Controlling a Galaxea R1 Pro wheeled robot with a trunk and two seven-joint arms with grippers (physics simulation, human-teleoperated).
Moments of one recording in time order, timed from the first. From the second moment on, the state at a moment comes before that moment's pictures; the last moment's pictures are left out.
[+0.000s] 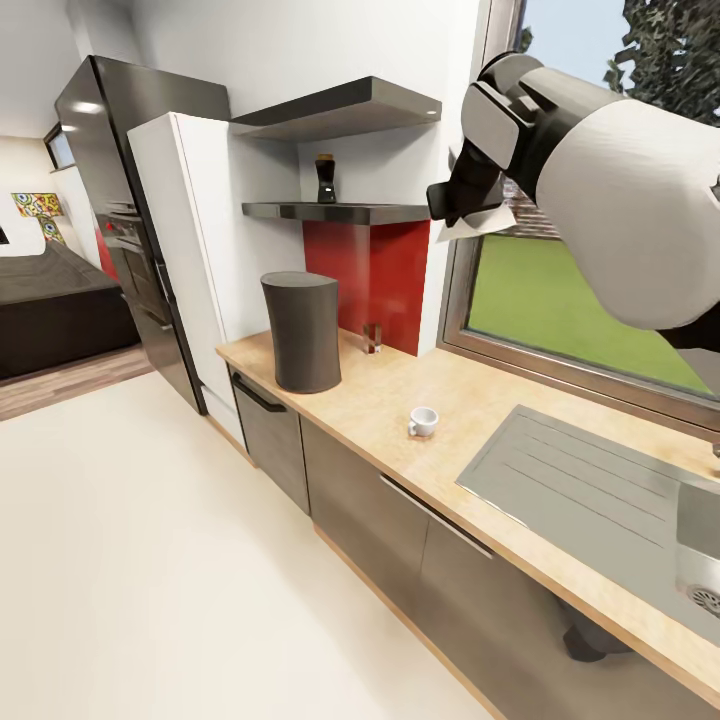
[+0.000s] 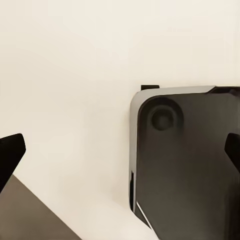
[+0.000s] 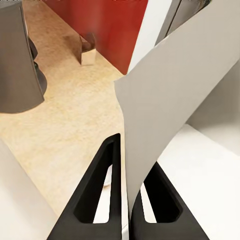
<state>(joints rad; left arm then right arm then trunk) -0.01 0.07 0.01 -0.10 0.00 -0.33 0.04 -2.15 0.17 0.03 -0.02 0.04 1.04 -0.08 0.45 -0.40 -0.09</state>
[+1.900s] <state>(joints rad) -0.01 0.07 0.01 -0.10 0.00 -0.33 0.04 -2.15 0.17 0.03 -0.02 0.04 1.04 -0.08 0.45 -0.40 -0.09</state>
